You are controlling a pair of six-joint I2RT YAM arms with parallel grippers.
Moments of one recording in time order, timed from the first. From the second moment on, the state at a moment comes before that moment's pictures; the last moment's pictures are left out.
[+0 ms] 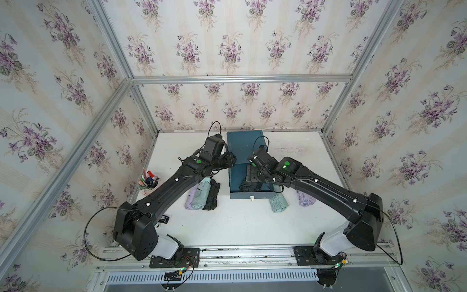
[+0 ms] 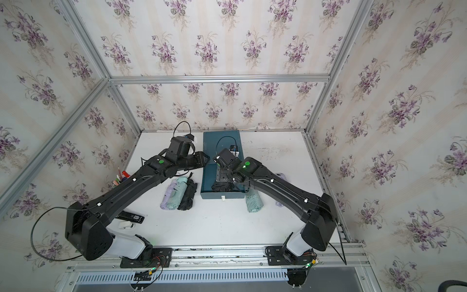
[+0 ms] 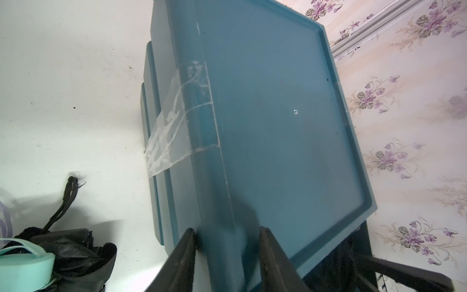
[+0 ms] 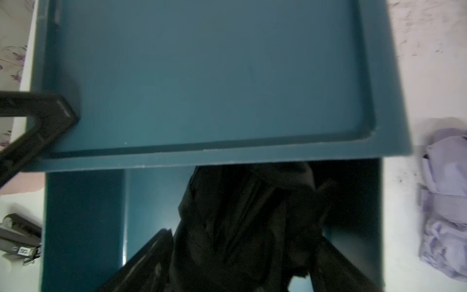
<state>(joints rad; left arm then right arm) -0.54 1.47 1.25 -0.51 0.10 -0.65 0.87 1.54 1.40 -0.87 0.24 0.78</state>
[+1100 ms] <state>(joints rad) -0.44 1.08 1.18 -0.92 -0.07 -0.64 1.03 1.41 1.51 -0.86 0.19 0.78</state>
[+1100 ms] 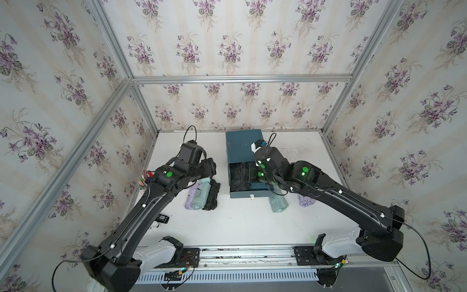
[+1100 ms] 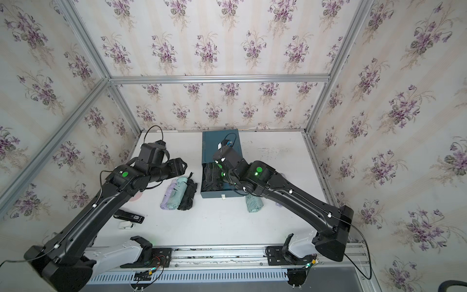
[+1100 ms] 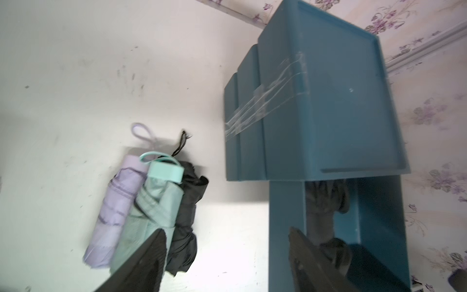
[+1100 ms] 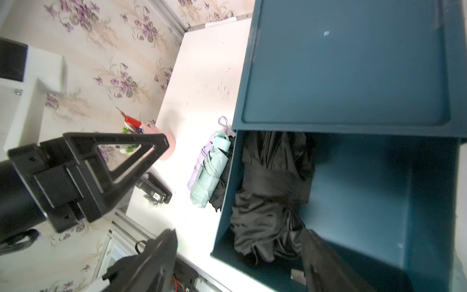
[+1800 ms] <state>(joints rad) -0.59 1.03 0.71 -0.76 0.01 -0.69 1.24 1.10 1.13 -0.76 0.30 0.91</state>
